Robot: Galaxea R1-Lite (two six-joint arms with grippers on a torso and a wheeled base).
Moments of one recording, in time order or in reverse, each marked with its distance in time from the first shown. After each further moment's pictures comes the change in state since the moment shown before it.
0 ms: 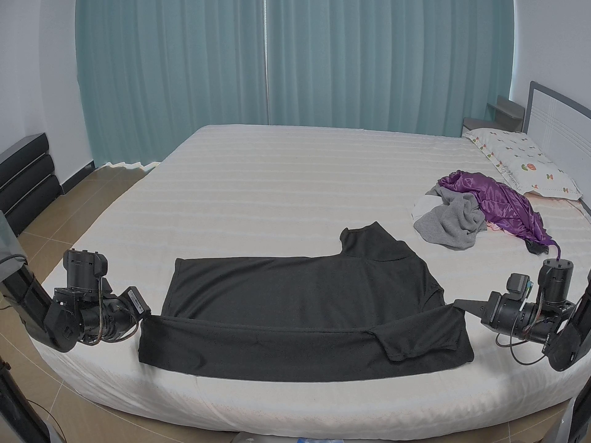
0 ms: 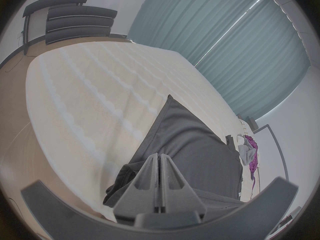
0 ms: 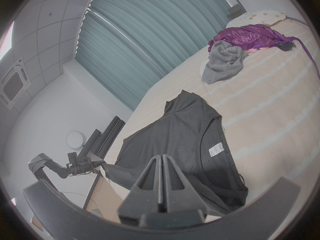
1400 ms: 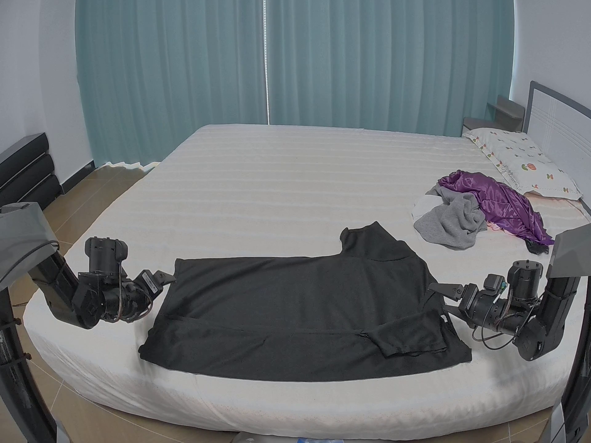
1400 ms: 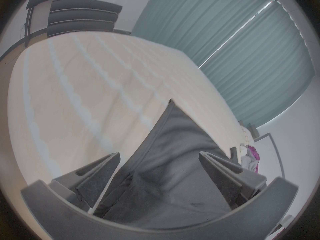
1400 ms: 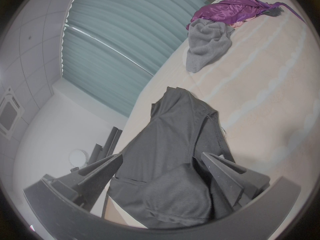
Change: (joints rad) left arm 0.002 0.208 -0.225 0.002 -0.001 -0.060; right arm -0.001 0.324 -0.203 -0.115 -0.018 0.188
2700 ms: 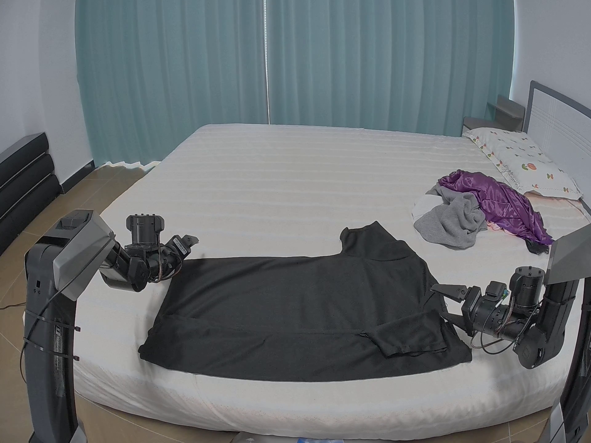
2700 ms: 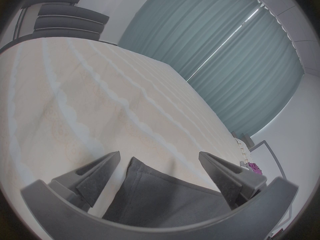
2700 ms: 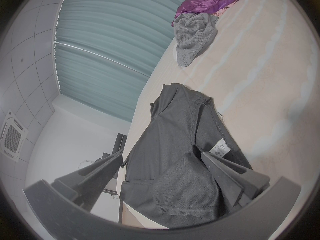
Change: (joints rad) left arm -0.007 0.455 -0.734 0.084 0.016 0.015; right arm 0.002 0.022 0.070 -0.122 0.010 0.178
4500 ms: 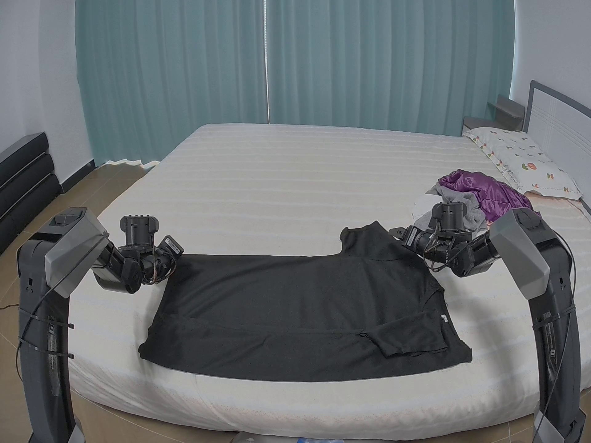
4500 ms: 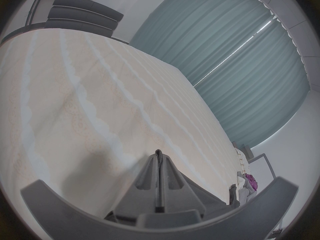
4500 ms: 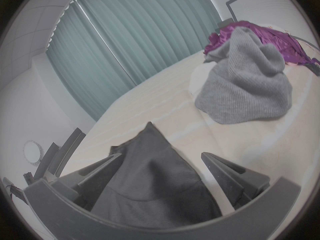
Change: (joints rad) left arm 0.017 -0.045 0.079 -0.021 0.029 -0.104; right arm 0.104 0.378 -1.351 1.023 -0.424 -0.388
